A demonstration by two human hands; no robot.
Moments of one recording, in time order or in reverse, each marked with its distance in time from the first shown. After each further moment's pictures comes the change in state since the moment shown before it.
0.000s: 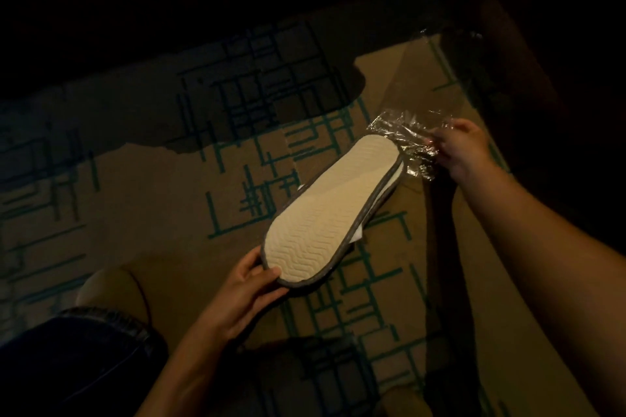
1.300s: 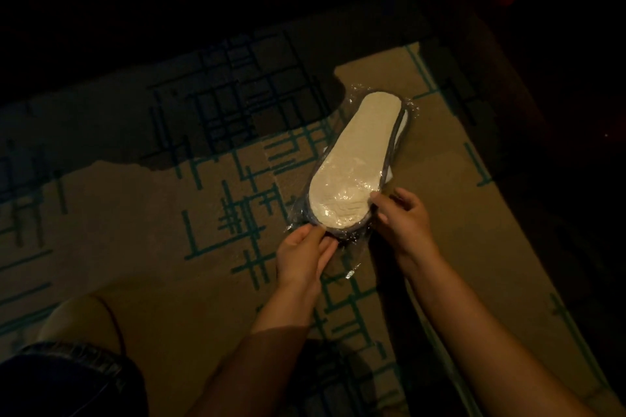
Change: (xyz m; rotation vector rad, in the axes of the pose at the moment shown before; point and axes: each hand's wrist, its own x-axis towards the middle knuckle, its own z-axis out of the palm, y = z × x) left_hand 0.044 0.014 0.133 -0.179 0.330 0.005; right_hand -0.084 0.067 0.007 0.074 -0.117 0.181
